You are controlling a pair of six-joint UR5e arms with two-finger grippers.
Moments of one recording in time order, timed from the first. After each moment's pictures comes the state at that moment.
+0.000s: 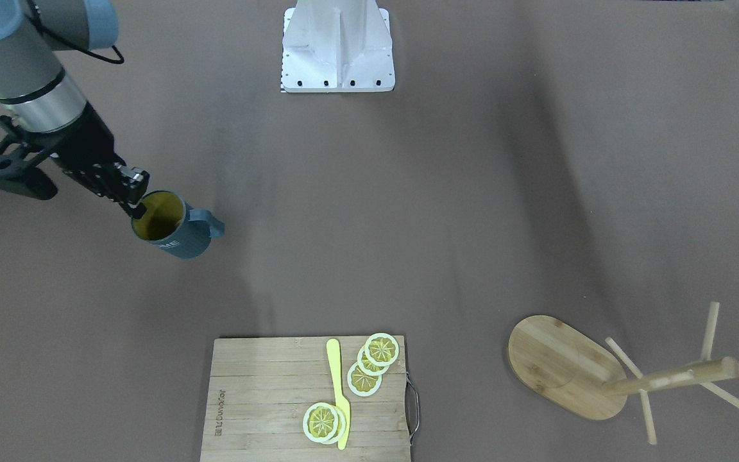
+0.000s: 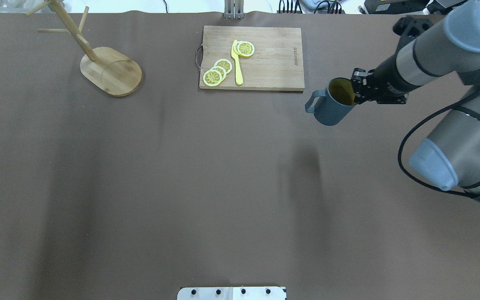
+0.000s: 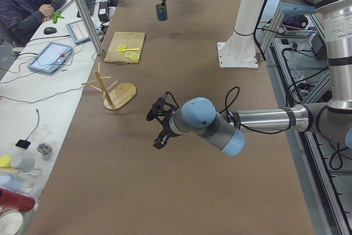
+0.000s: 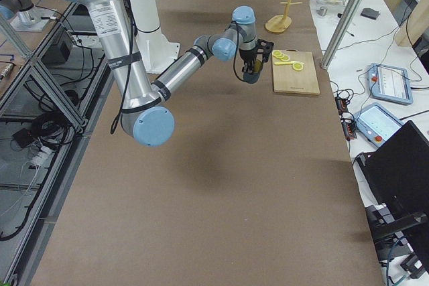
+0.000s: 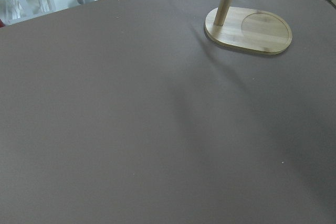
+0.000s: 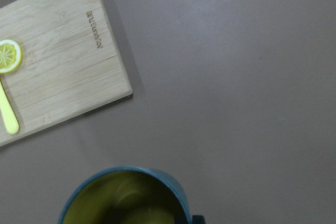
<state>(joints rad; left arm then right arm) -1.70 -1.30 -1.78 -2.23 -2.58 0.05 0.84 -1.17 1.96 -1.55 2.00 1.40</state>
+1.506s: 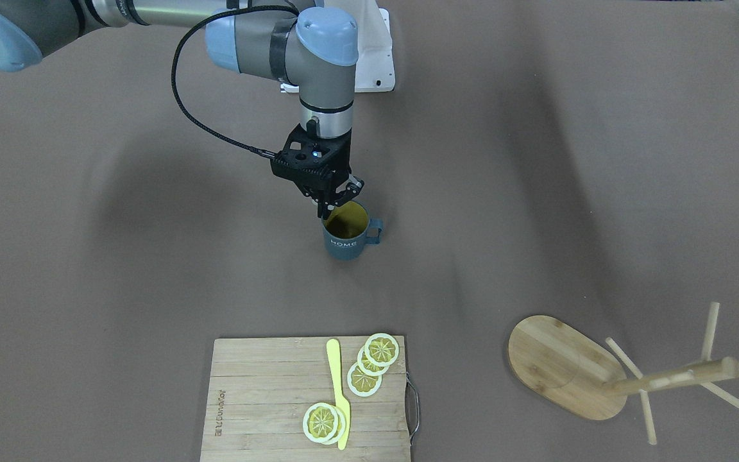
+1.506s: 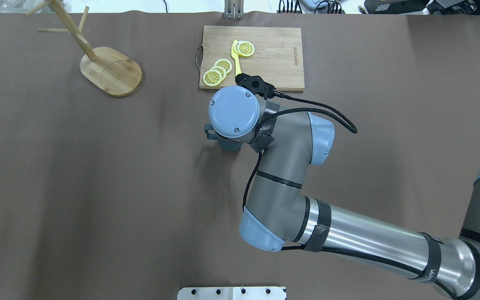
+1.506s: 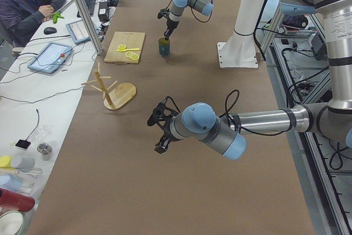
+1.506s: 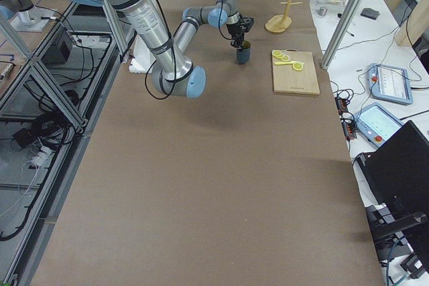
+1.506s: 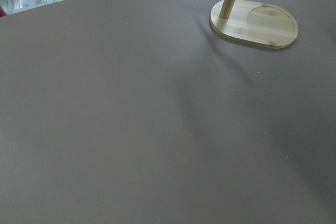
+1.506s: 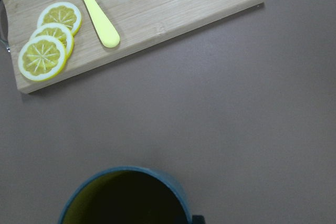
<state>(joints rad) -1.70 -1.30 -1.75 -2.23 -2.58 0.05 0.47 -0.72 1.58 -1.67 1.56 1.65</state>
